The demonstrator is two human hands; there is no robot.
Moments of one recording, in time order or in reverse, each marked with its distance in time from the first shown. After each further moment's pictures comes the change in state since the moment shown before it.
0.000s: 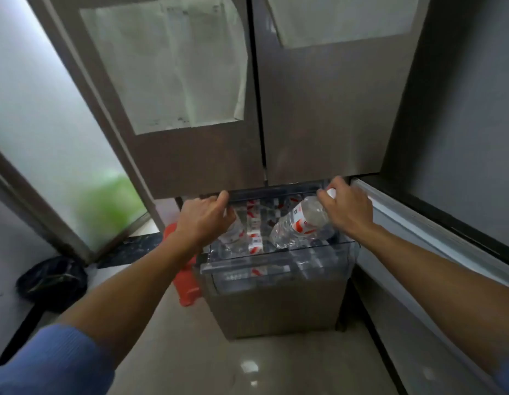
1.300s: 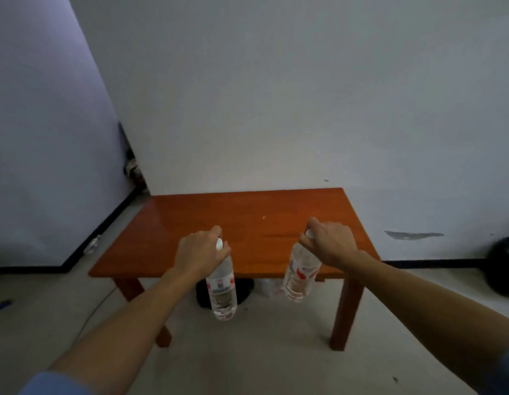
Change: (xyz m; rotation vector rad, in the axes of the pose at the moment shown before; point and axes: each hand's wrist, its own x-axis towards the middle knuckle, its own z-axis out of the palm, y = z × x) left_hand -1.063 -0.106 -0.486 0.517 -0.202 -1.759; right_hand -0.908 -0.665 0.041 0.292 -0.740 -1.824
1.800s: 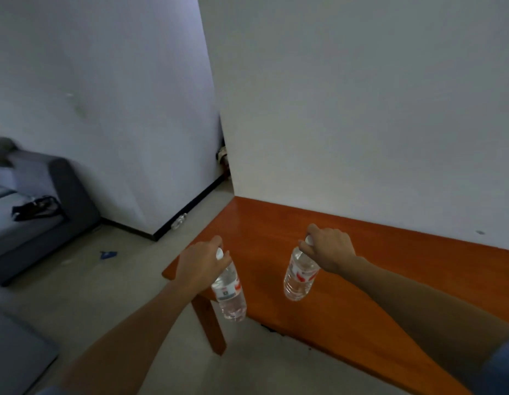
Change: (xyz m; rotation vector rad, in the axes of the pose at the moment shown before) left_hand 0.110 -0.238 0.036 0.028 0.021 -0.454; right_hand 0.298 -0.194 0.115 0.058 -0.089 -0.410
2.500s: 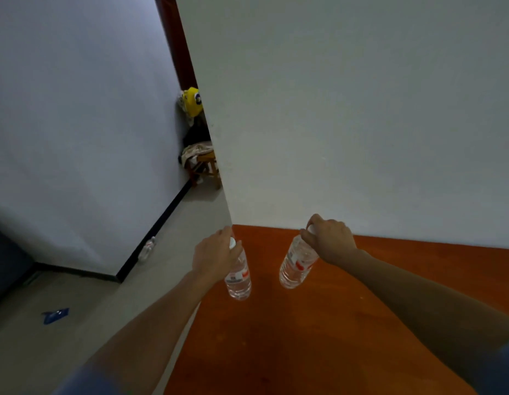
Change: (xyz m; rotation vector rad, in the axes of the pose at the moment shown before) left_hand 0.356 -0.164 0.100 -0.165 -0.075 0.148; right_hand 0.331 -0.075 0.088 0.141 0.039 0.309
